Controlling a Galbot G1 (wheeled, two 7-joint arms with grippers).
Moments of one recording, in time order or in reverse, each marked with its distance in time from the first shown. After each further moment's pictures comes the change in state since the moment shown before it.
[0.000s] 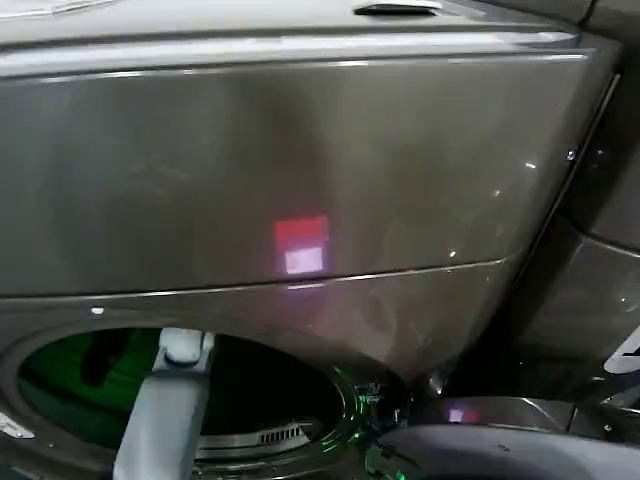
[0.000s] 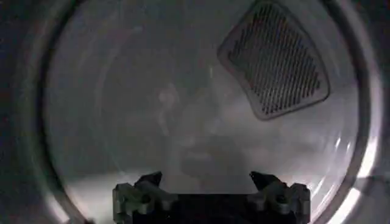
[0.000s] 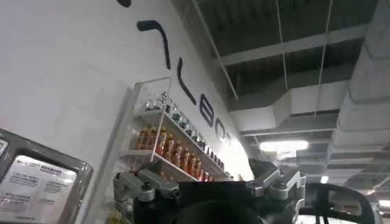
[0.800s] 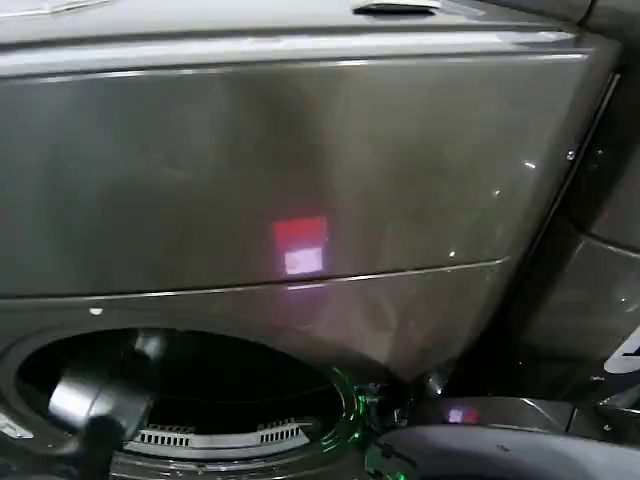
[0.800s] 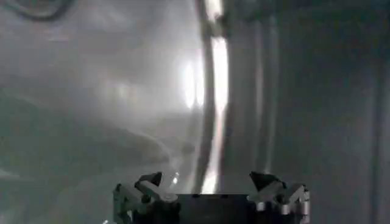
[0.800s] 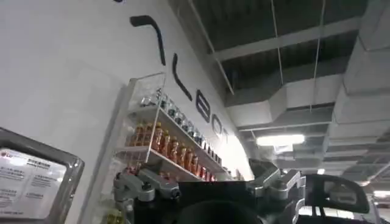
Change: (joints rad) left arm -0.635 -0.031 0.519 0.871 0.628 -0.221 0.833; right arm -0.004 0.007 -0.003 -0.021 -0.006 0.006 -0.001
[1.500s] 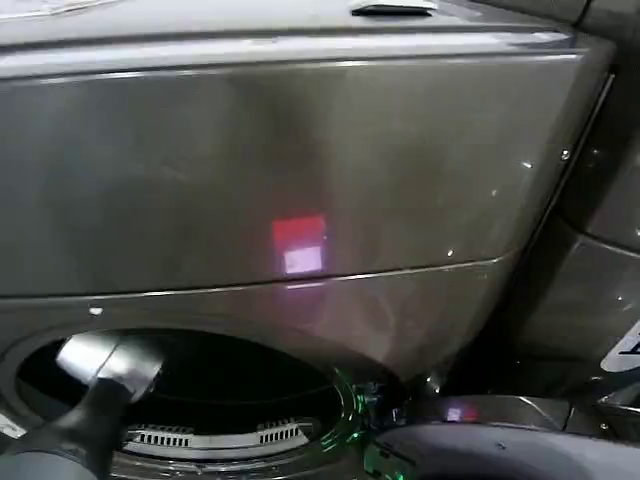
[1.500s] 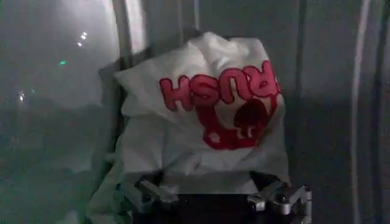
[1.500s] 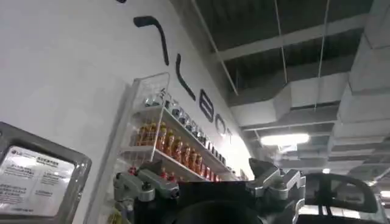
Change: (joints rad) left arm -0.020 -0.032 0.075 0.196 0.180 0.050 -0.037; right arm 0.021 -0.006 -0.040 0.005 -0.017 0.014 0.001
